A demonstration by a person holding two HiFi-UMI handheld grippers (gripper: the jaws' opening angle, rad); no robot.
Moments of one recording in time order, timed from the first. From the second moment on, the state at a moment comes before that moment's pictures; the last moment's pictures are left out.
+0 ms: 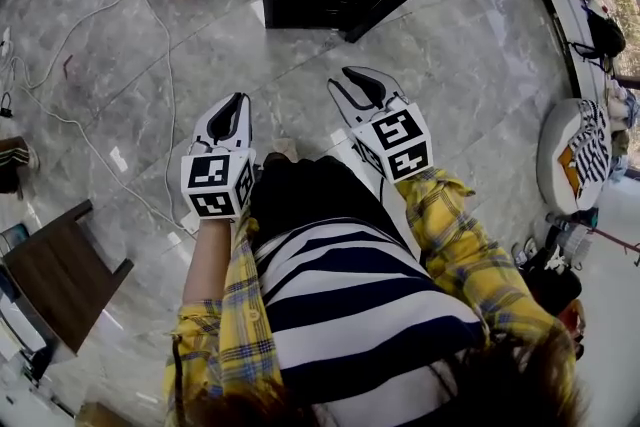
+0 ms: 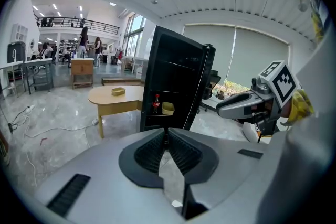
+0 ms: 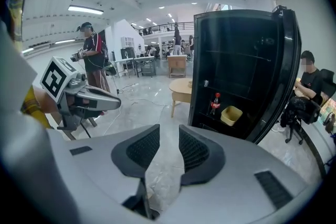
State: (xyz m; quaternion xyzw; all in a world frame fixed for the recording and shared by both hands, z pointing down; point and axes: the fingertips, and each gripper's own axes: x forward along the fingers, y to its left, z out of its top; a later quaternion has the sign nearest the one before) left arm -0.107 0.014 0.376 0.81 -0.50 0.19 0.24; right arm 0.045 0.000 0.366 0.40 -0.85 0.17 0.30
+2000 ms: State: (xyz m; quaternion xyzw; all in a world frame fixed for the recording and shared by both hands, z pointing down) left arm -0.030 -0.140 0.516 0.74 -0.60 0.18 0.26; right arm 0.126 -0.258 0.537 0.34 -0.83 0.06 0.43
